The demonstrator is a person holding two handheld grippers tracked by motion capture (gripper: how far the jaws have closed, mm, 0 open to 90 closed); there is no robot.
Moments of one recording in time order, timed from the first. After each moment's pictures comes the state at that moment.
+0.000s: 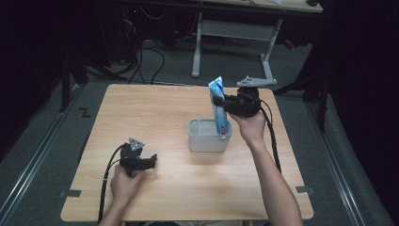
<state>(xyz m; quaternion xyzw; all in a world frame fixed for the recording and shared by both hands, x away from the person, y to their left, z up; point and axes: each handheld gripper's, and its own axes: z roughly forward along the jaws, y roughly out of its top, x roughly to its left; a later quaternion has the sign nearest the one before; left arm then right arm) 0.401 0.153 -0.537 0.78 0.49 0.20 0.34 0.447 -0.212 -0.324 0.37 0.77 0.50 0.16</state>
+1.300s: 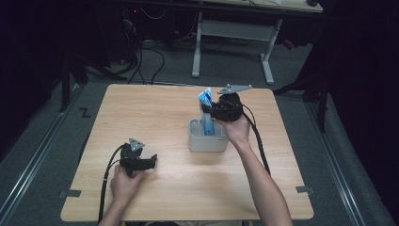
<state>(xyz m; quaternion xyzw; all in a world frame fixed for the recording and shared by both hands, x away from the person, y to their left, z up) 0.401 0.152 -0.537 0.78 0.48 0.20 0.34 0.470 -0.181 -0.370 0.37 0.80 0.45 0.16</state>
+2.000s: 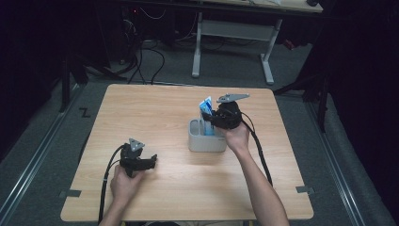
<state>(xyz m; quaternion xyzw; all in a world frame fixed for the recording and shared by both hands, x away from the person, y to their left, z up) 0.400 0.152 -0.537 0.78 0.48 0.20 0.34 0.465 -0.184 -0.398 0.38 0.80 0.43 0.15</state>
